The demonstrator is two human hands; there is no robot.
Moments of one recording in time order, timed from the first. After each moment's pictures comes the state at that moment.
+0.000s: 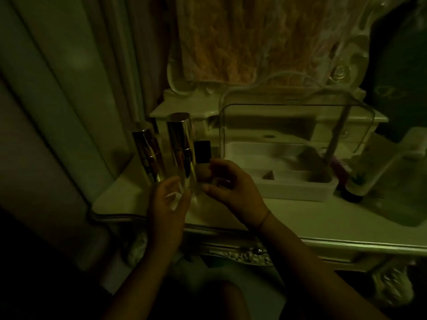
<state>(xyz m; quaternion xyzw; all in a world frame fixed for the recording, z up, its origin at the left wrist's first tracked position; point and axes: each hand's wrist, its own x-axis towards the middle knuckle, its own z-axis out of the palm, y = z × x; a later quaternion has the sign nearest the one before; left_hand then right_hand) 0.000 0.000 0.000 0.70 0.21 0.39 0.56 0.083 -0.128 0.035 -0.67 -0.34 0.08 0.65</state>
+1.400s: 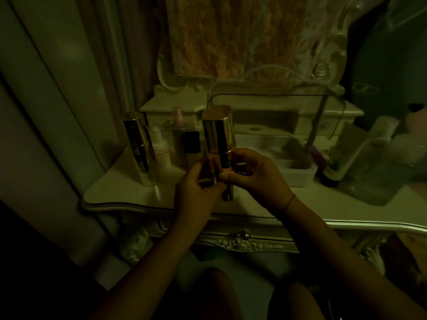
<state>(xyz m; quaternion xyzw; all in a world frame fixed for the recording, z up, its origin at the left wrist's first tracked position) 0.004 -0.066 0.034 0.75 0.07 0.30 0.59 0.081 -0.189 0.060 -0.68 -0.35 0.06 0.64</state>
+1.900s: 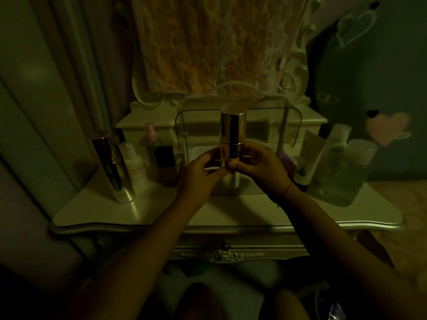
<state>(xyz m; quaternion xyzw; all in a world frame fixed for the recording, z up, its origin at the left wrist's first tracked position) 0.083 -0.089 0.050 0.77 -0.03 0.24 0.59 0.130 -0.239 0.074 -0.68 -0.34 0.01 0.65</state>
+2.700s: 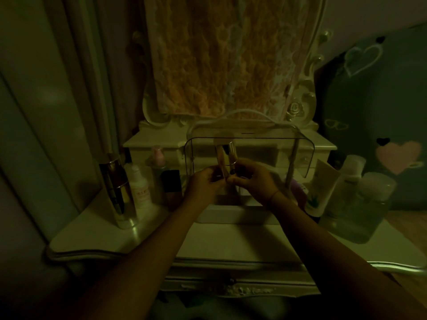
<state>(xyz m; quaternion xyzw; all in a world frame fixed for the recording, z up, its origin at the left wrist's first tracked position) 0.149 -0.058 0.044 0.78 0.01 0.21 0.59 0.203 -0.203 0.057 -0.74 -0.30 0.00 0.60</state>
